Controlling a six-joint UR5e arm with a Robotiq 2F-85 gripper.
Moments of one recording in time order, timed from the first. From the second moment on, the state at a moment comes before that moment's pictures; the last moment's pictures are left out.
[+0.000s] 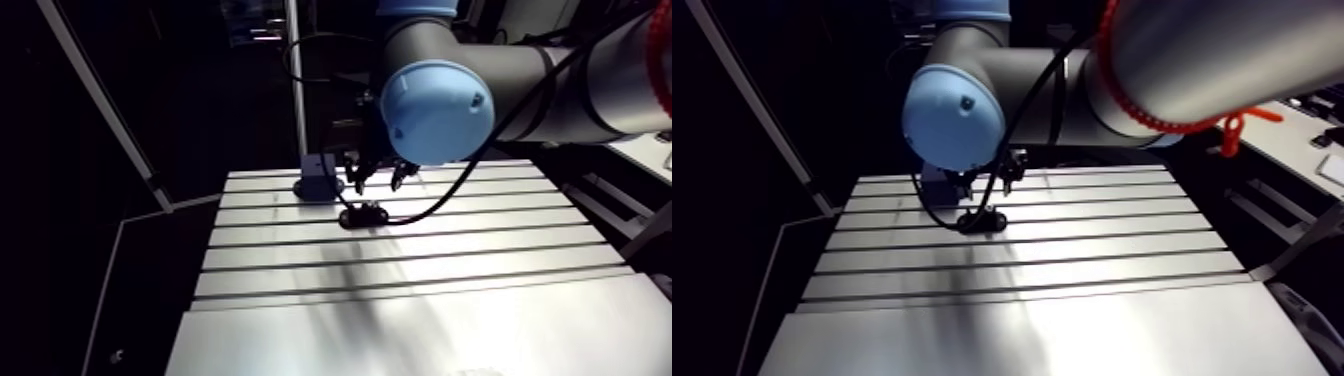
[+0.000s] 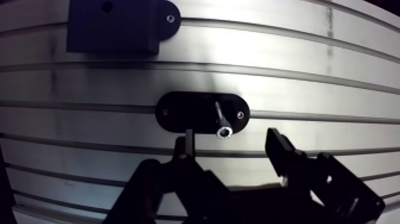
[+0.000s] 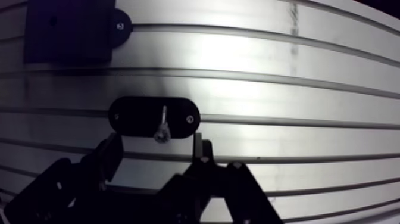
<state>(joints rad) -0.10 -1.28 1.98 -2.42 -1.57 -1.74</state>
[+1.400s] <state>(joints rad) -0.10 -1.23 1.99 -2.44 -1.56 -1.73</state>
